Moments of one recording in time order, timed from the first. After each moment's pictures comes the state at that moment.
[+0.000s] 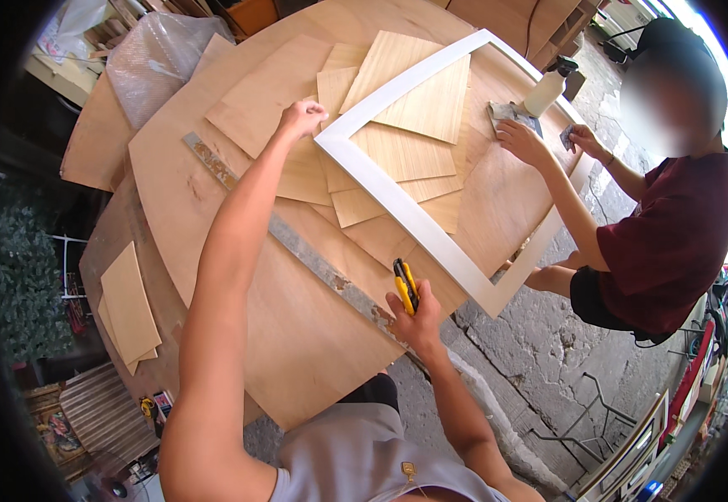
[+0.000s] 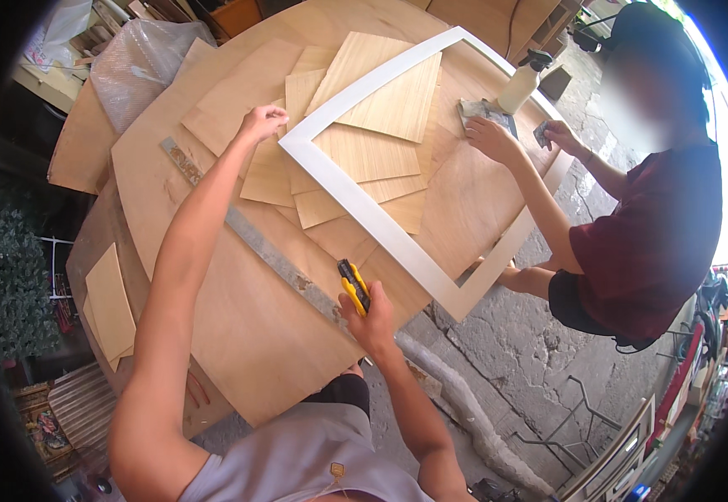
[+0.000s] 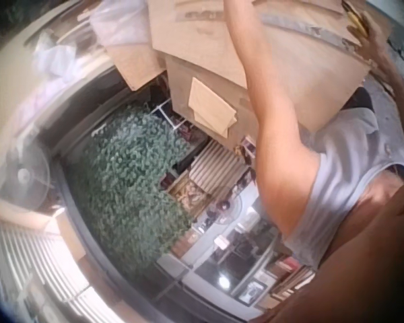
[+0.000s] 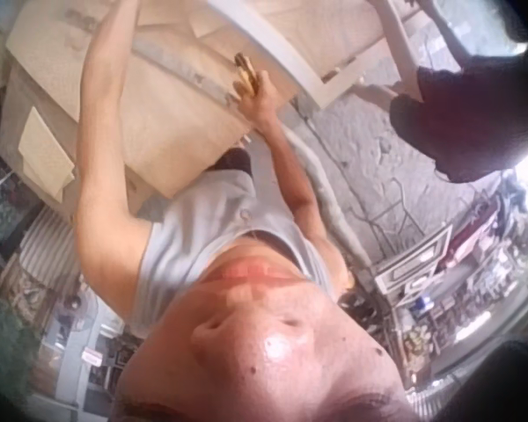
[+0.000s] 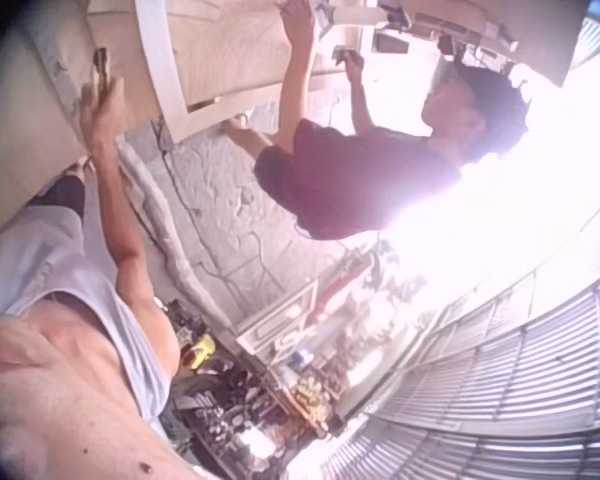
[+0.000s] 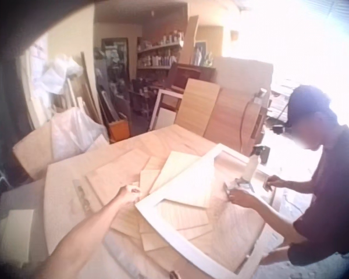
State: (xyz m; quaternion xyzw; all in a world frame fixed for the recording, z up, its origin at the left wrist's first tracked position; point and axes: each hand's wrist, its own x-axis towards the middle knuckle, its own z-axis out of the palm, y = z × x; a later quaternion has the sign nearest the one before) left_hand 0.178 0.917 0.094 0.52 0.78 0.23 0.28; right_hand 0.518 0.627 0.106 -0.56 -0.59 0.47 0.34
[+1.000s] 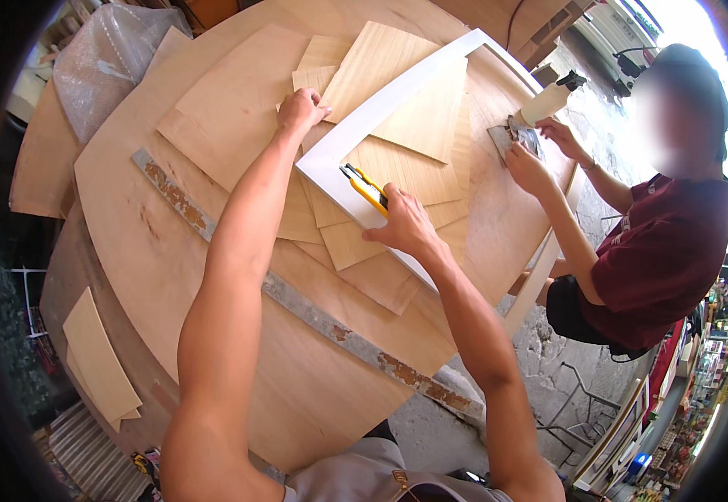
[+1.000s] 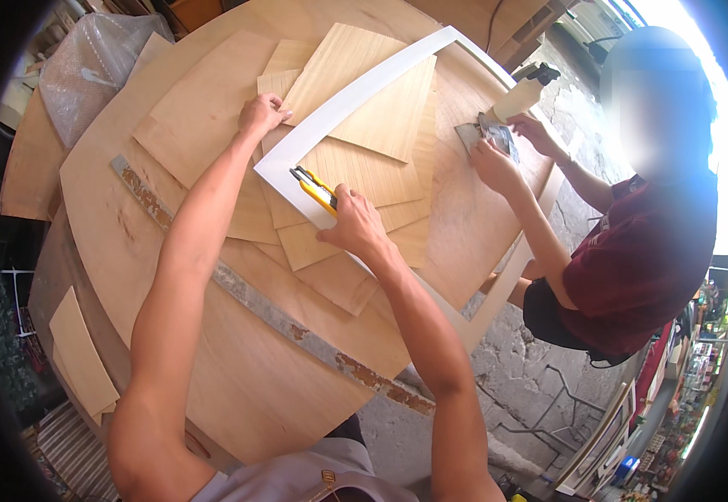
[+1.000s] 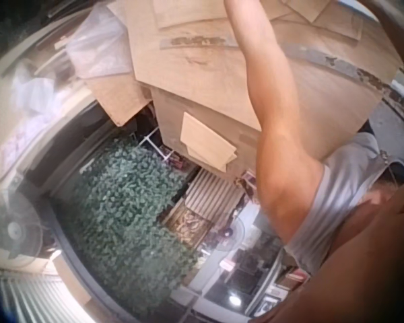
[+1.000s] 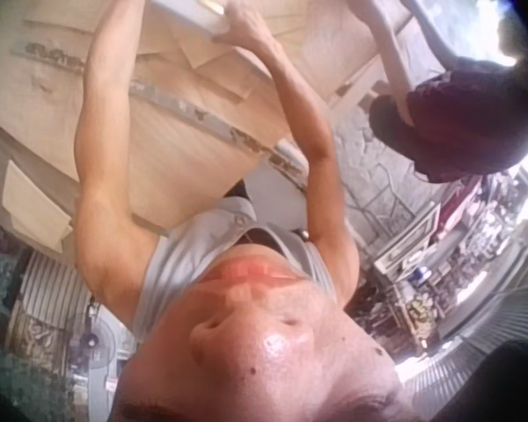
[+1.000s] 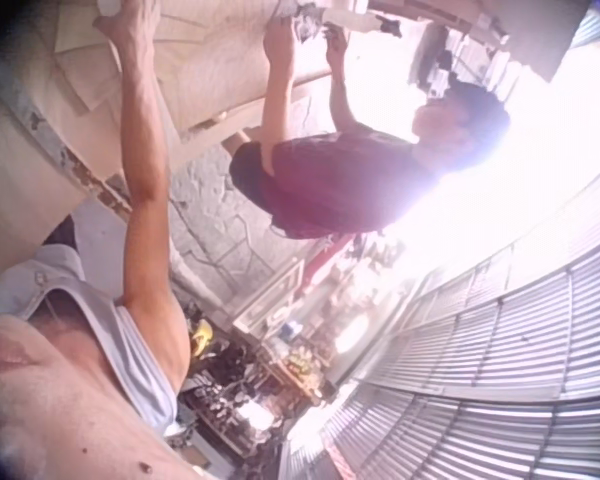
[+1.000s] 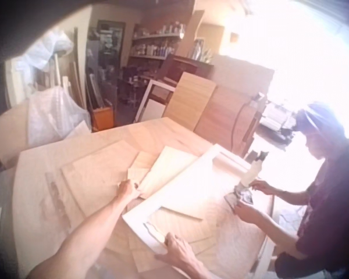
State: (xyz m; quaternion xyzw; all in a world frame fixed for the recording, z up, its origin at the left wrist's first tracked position) left_hand 0.180 1.013 0.019 0.56 0.79 0.19 0.19; right_hand 0.437 0.855 0.081 -0.54 -0.77 0.33 0.03
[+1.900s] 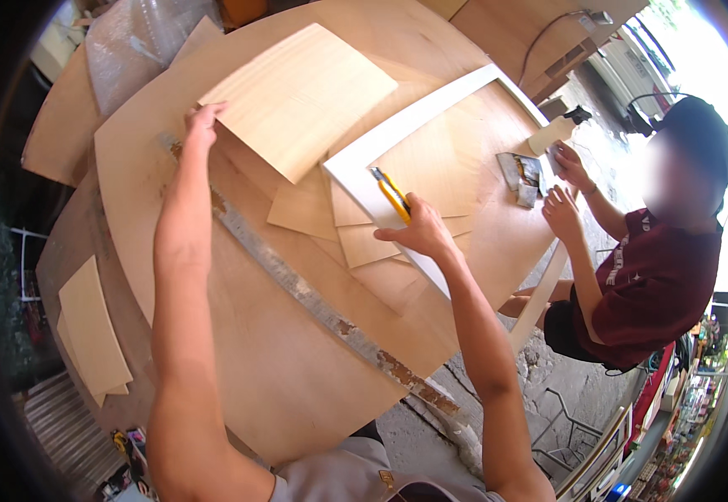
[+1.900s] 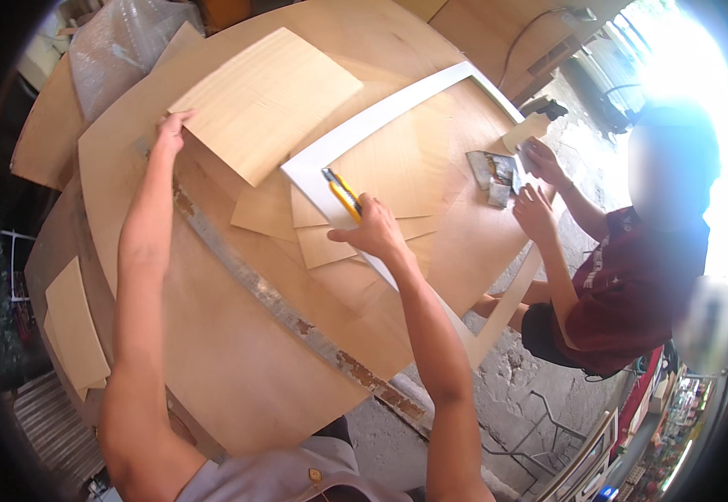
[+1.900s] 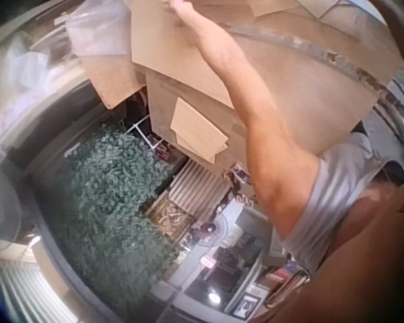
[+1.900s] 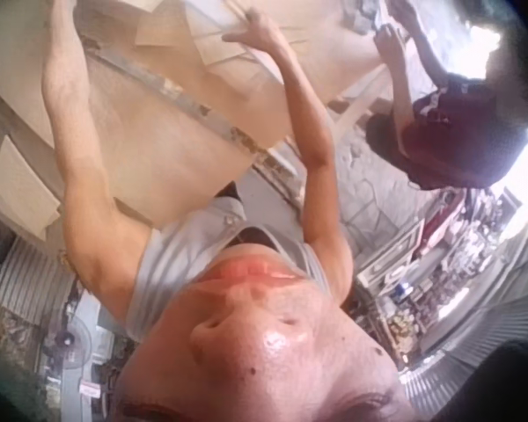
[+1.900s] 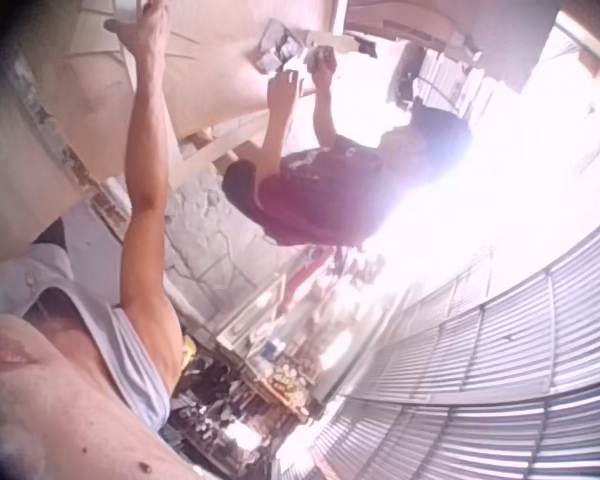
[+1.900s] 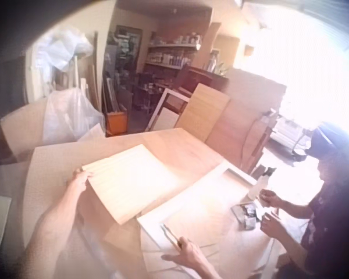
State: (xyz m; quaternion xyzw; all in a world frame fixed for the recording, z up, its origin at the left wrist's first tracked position) left_hand -0.079 0.948 -0.001 0.17 0.62 0.70 0.31; right_hand 0.436 0.852 0.108 -0.56 -0.76 0.34 0.02
